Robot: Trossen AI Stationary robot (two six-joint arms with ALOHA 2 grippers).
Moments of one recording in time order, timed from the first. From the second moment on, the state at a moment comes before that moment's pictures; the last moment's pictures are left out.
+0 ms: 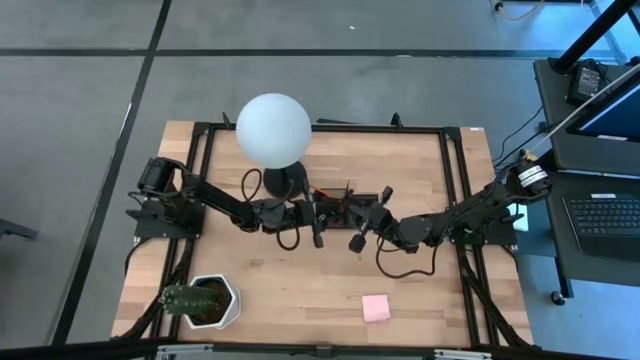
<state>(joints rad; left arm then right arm) -0.15 1.75 0.79 1.03 -0.45 0.25 0.39 1.53 0.65 0.90 0.94 -0.14</state>
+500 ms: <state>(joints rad) -0.16 1.75 0.79 1.03 -0.49 0.25 0.38 1.53 0.65 0.92 0.93 -0.12</state>
